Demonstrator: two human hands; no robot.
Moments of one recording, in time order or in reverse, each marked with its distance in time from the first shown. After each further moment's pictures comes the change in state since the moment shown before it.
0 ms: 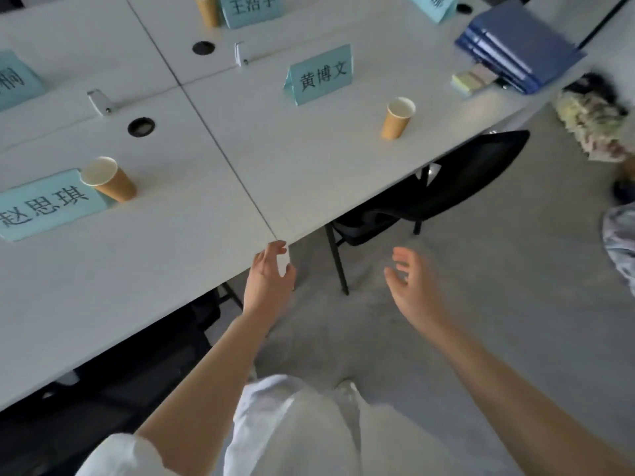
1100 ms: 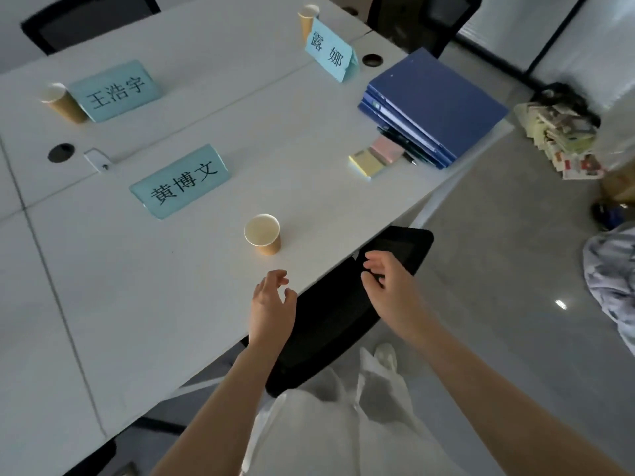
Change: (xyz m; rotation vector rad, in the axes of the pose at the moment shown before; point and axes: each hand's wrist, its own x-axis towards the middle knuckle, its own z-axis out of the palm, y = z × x) left_hand 0.230 0.266 0.257 -0.008 0.023 -0.052; right_hand 0.352 0.069 -0.230 0.077 -0.090 -0.036
